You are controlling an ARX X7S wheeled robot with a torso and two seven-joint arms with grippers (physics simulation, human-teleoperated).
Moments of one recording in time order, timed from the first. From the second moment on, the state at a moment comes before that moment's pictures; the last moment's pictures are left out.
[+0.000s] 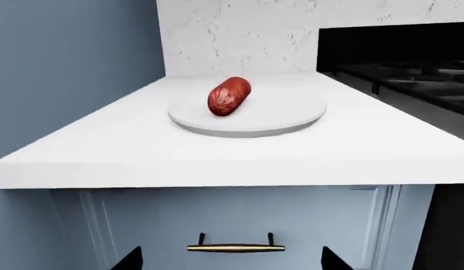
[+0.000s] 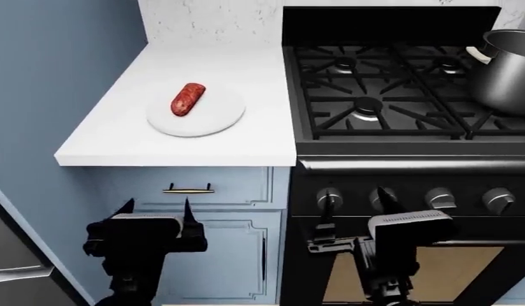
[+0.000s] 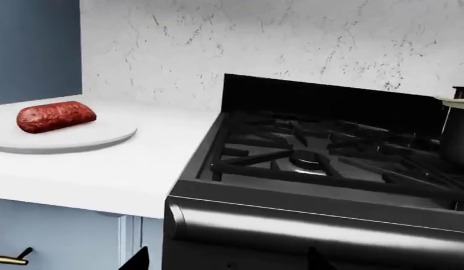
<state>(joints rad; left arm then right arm) -0.11 -0.23 0.14 0.32 -0.22 -0.41 -0.25 0.09 0.26 -0.20 -0.39 0.15 0.33 0.20</state>
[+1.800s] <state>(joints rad) -0.70 -0.36 -0.06 0.76 -0.77 -1.44 -0.32 0.90 0.61 0.02 -0.70 1.79 1.40 1.03</state>
